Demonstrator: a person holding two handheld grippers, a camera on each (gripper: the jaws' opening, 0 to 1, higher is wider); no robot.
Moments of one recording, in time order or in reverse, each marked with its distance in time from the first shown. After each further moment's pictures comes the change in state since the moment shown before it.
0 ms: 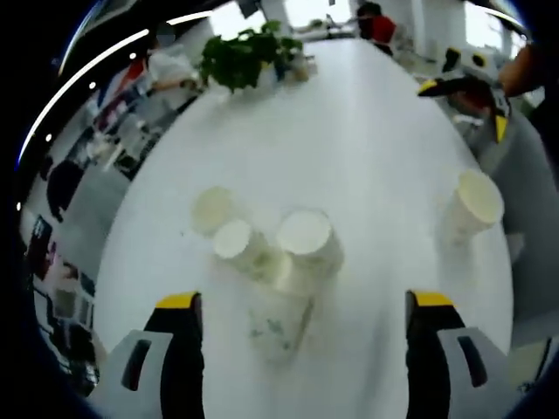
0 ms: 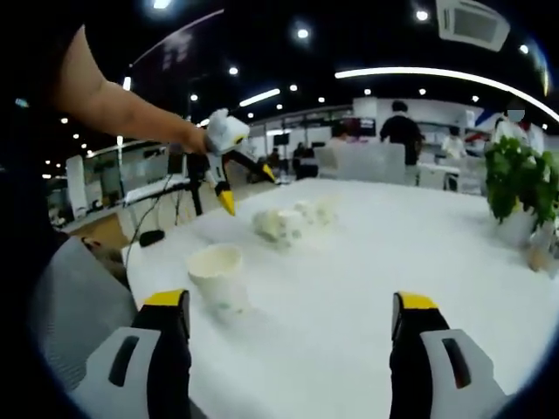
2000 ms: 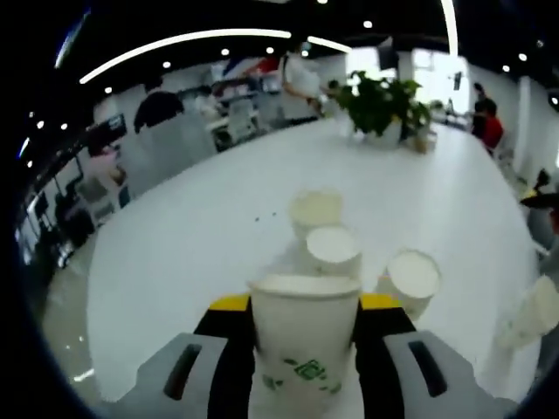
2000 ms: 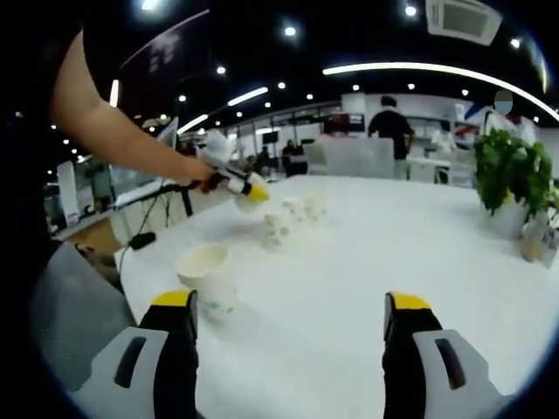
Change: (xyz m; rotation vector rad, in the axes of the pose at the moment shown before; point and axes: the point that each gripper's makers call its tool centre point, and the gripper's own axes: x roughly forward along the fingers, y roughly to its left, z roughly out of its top) left arm -0.001 0.066 -0.011 -0.583 -0.414 0.372; right arm -0.006 -0.008 -0.003 0.024 0.010 -0.039
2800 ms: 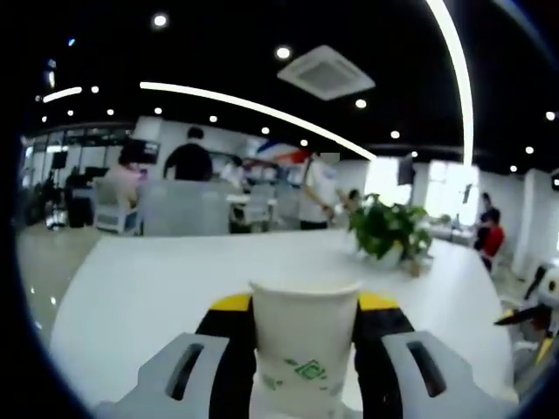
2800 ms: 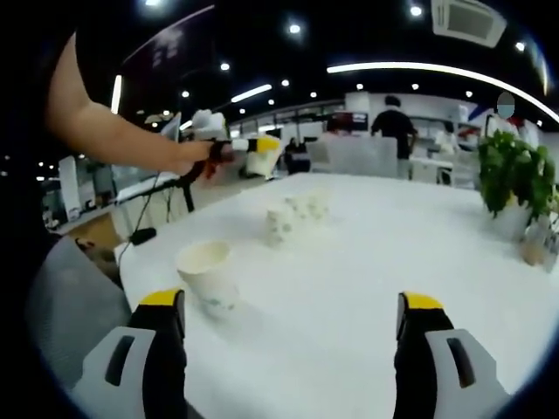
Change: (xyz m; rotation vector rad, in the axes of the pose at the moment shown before) left arm -0.033 -0.034 0.090 -0.223 -0.416 -0.048; right arm 0.004 0.003 -0.004 -0.019 0.012 0.006
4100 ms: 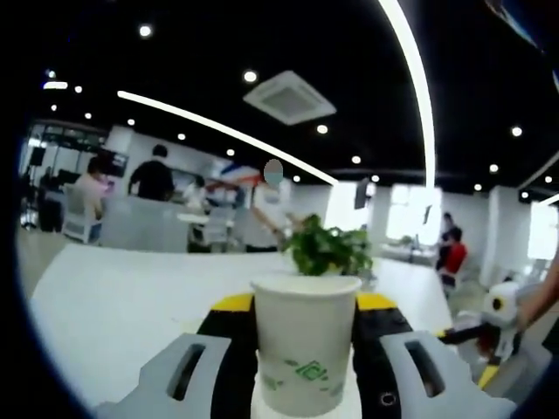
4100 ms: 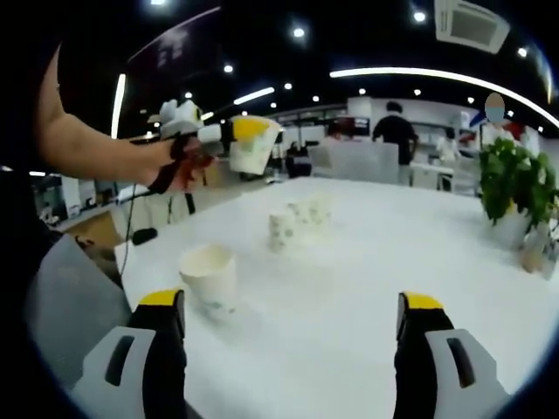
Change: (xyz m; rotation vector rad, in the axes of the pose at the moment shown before) left arm -0.037 -0.116 0.007 -0.010 -0.101 -0.161; right arm 0.003 0.001 0.007 -0.023 -0.018 0.002
